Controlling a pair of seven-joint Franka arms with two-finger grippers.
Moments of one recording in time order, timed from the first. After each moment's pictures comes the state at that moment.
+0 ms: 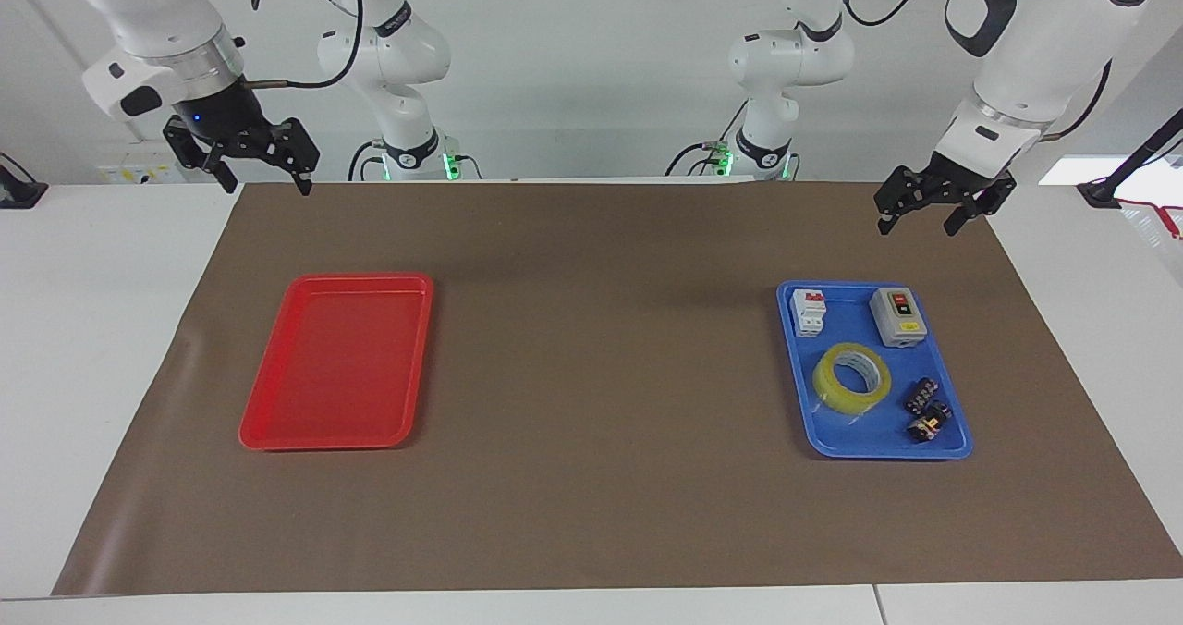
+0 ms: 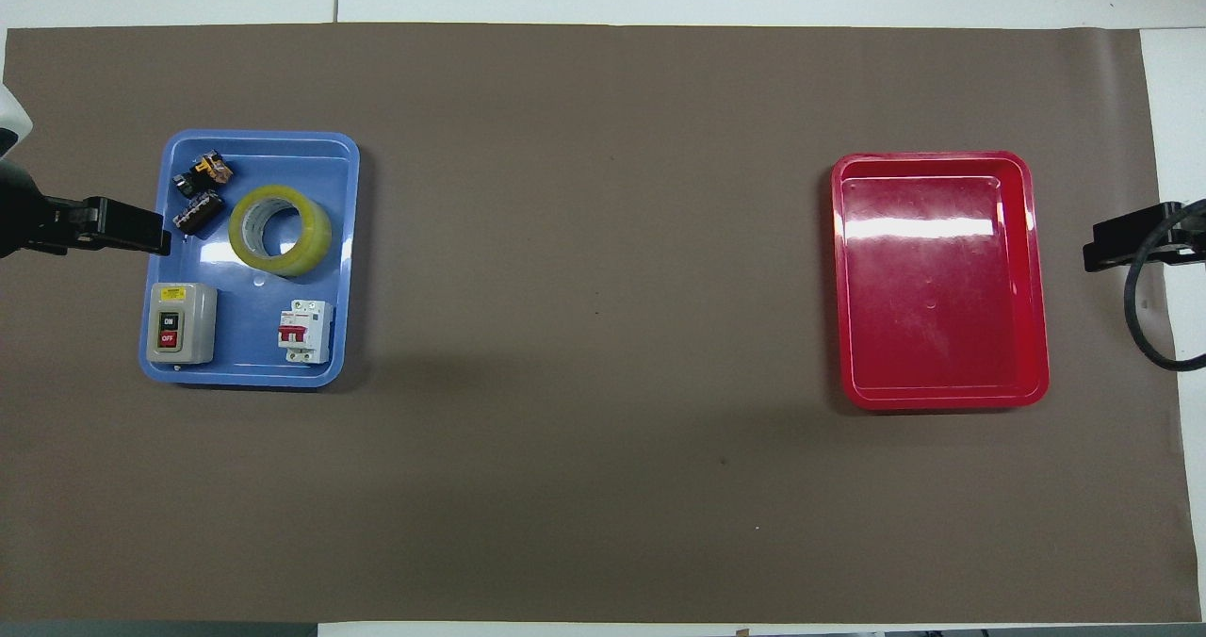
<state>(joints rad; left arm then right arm) -0.03 -0.02 -0.03 -1.69 -0.02 1.69 0.04 0.03 -0.06 -0.05 -1.57 -0.02 1.48 0.03</state>
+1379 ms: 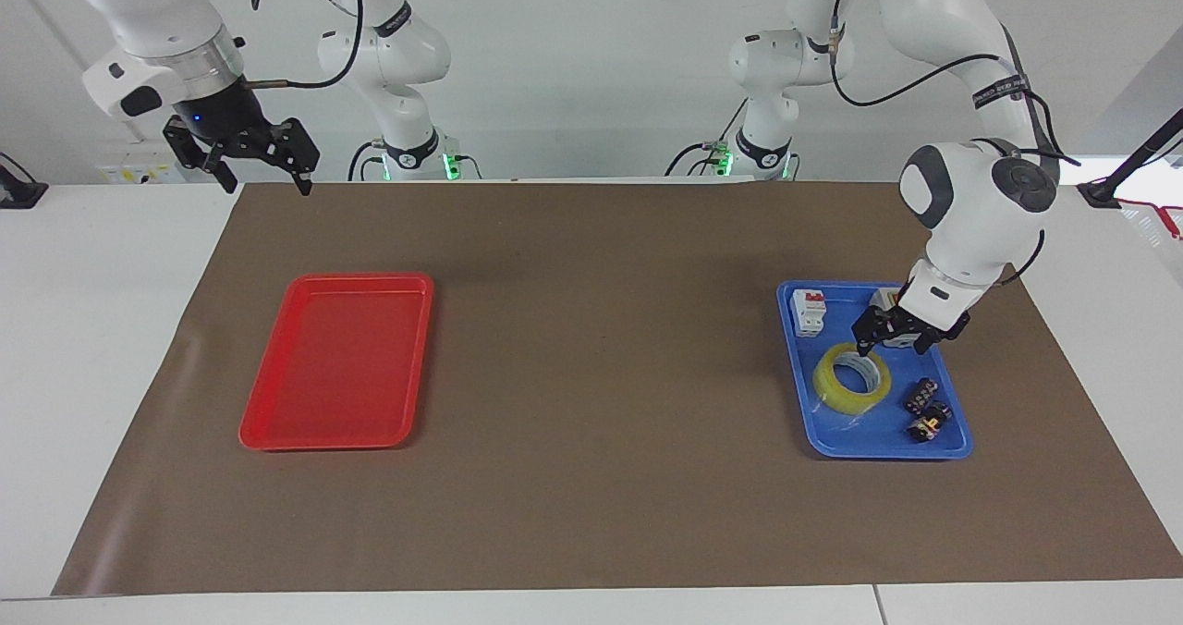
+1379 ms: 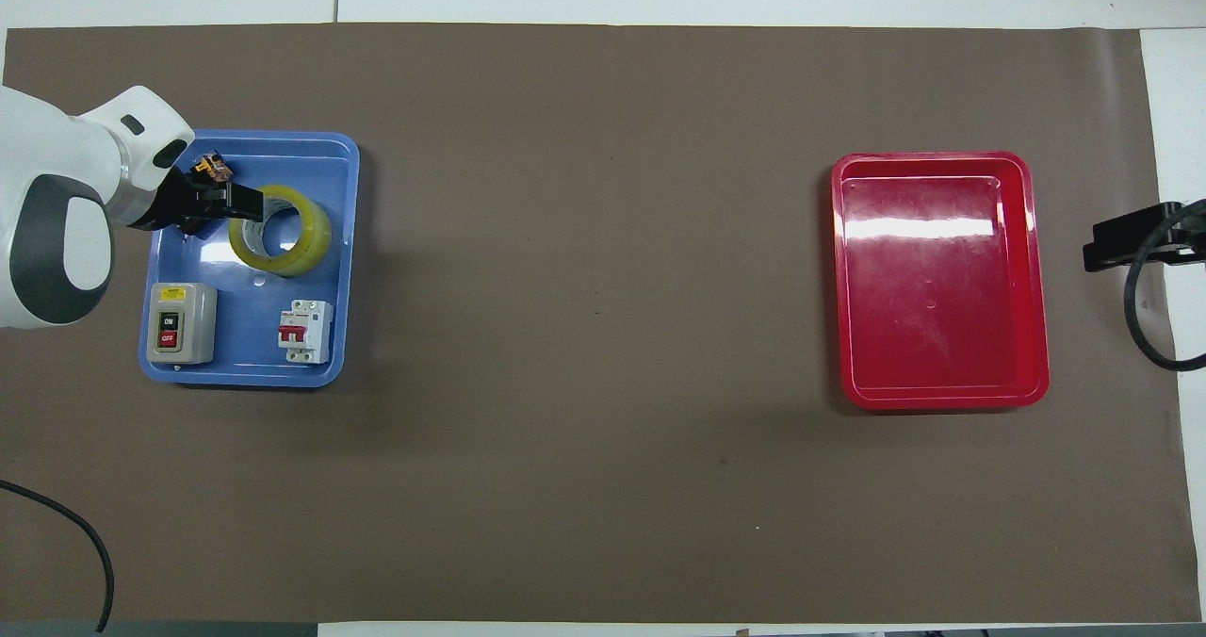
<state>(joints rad) 0.00 0.23 -0.02 -1.89 -0.02 2.21 0.04 0.03 -0.06 -0.05 -1.57 -0.02 1.48 0.03</state>
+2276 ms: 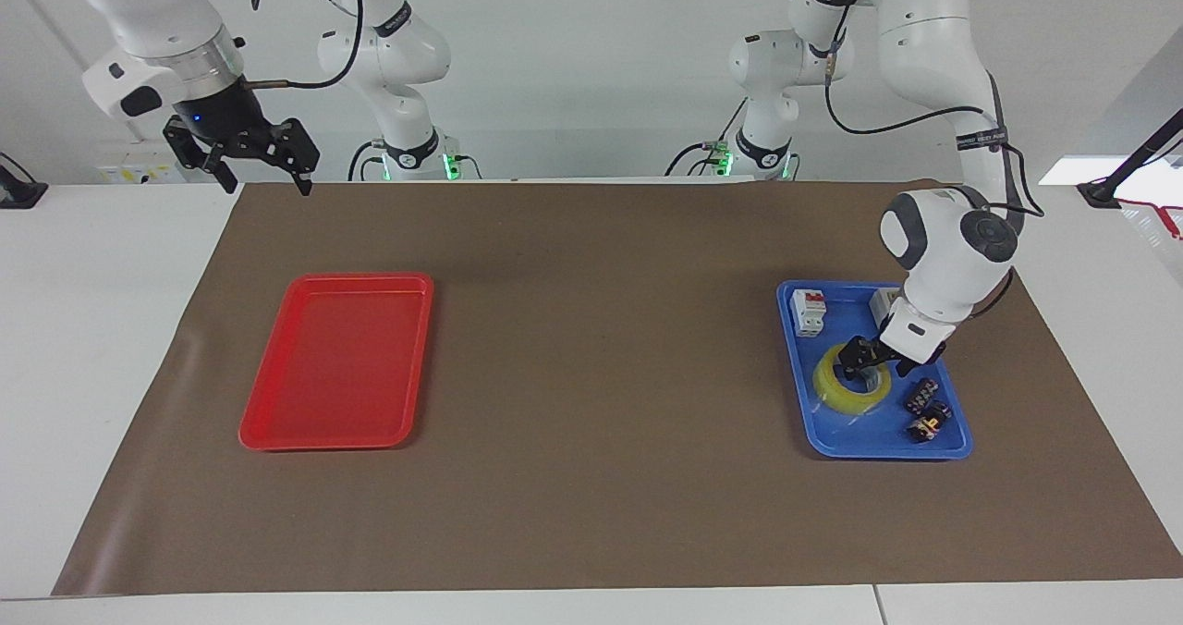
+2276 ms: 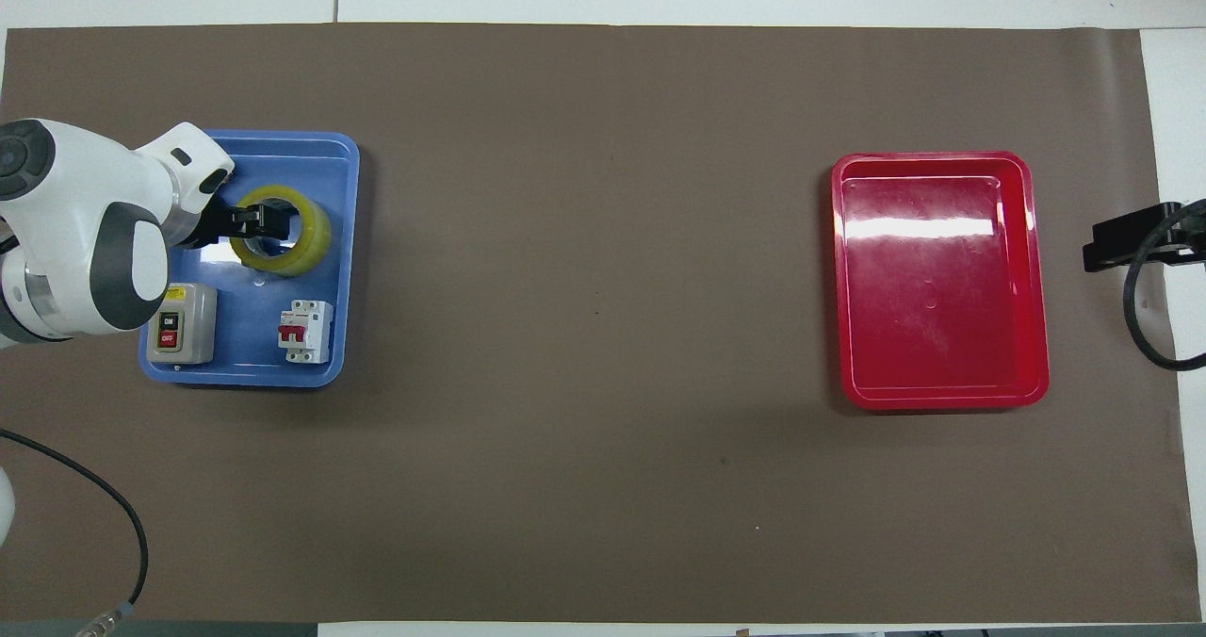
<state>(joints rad) 0.01 0.33 -0.02 -1.95 -0.02 2.33 0.04 0.03 -0.06 -0.05 -1.57 -0.02 1.48 0.03</state>
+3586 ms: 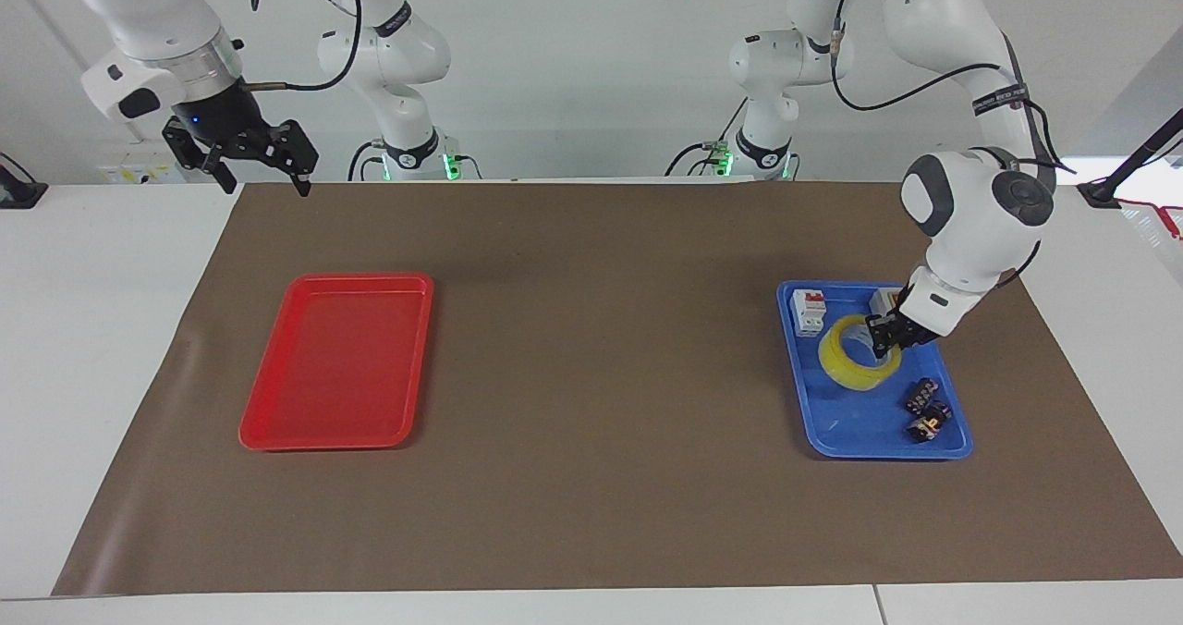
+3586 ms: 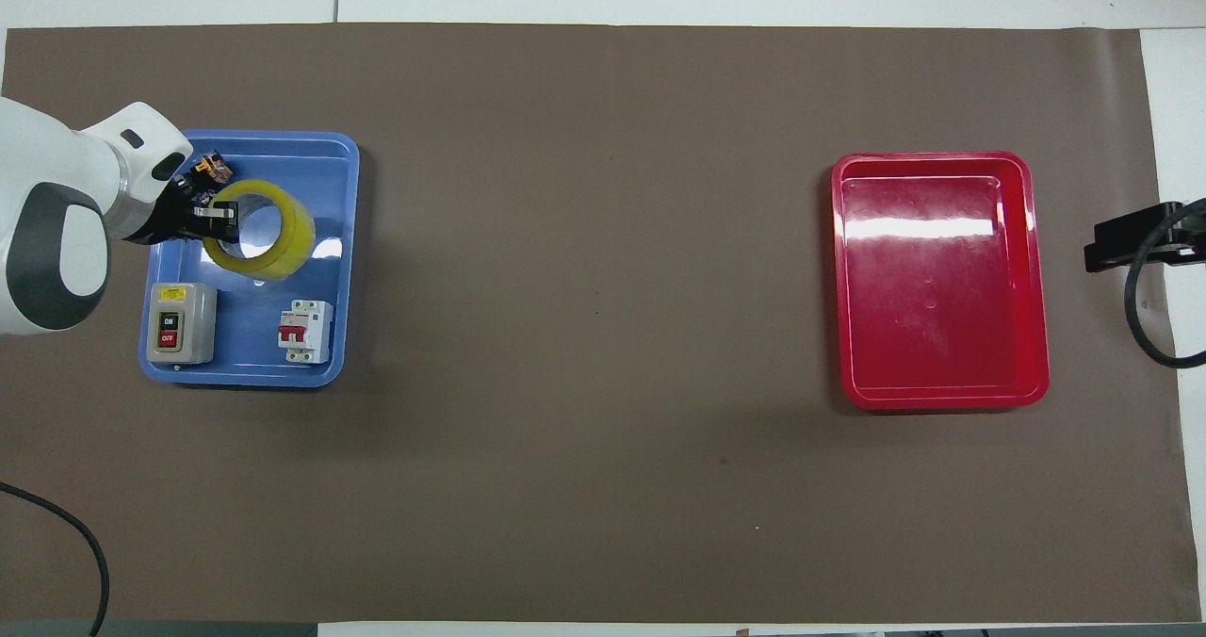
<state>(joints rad) 0.00 0.20 -0.02 -1.90 -0.02 2.12 0.02 0.03 -0.06 -0.05 -1.57 -0.02 1.48 0.04</state>
